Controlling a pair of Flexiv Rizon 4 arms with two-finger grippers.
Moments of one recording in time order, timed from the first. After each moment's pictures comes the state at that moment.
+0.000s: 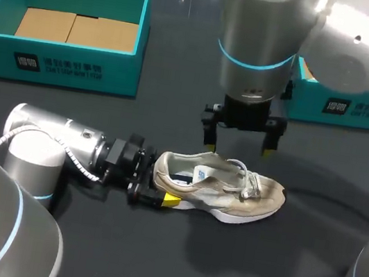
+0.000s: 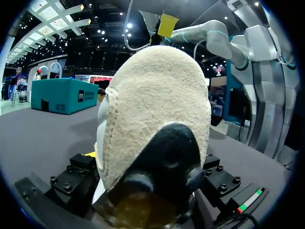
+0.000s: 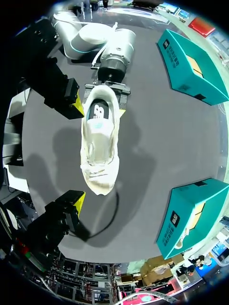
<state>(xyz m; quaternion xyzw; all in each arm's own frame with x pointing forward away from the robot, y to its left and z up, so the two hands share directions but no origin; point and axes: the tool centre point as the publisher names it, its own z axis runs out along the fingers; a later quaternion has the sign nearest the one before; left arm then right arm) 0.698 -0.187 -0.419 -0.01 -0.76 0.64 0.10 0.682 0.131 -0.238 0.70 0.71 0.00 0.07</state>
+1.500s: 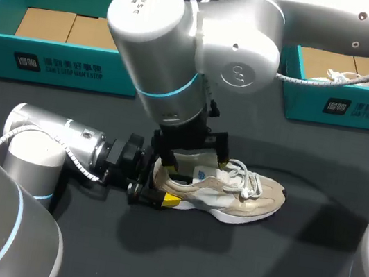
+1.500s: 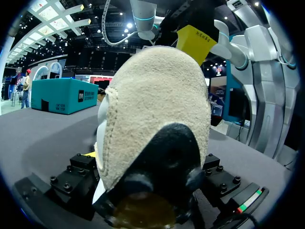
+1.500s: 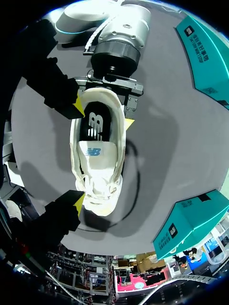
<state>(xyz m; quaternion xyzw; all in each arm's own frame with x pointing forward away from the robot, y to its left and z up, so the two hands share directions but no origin) 0.698 -0.187 -0.419 -0.01 -0.76 0.64 0.10 0.681 0.192 -0.309 0.69 0.71 -0.08 0.12</state>
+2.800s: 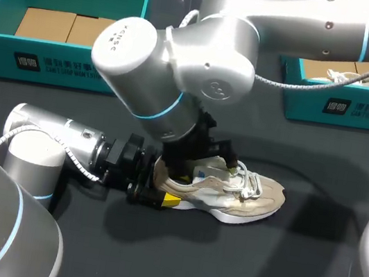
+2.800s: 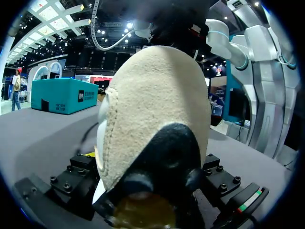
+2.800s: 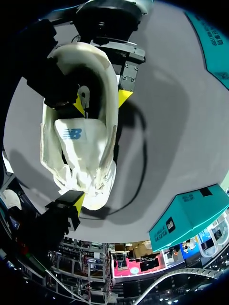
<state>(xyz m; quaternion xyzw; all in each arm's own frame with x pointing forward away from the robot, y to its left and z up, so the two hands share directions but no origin) 0.698 -0.186 -0.419 -0.01 -0.76 0.64 0.10 0.696 0.159 -0.349 0.67 0.71 -0.14 0.19</state>
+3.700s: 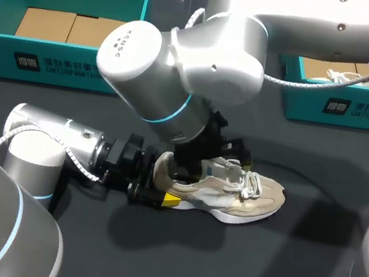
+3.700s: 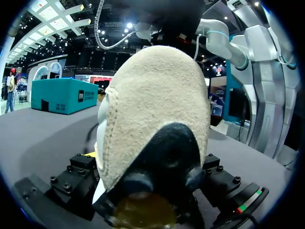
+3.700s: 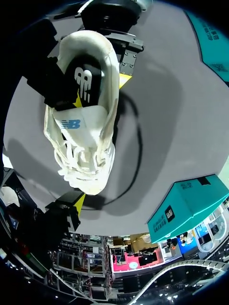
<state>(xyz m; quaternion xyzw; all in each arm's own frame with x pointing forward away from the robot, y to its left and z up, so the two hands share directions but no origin) 0.698 -0.187 -0.419 -0.01 -0.76 0.64 0.10 0.695 0.133 -0.331 0.66 0.70 -0.14 0.22</state>
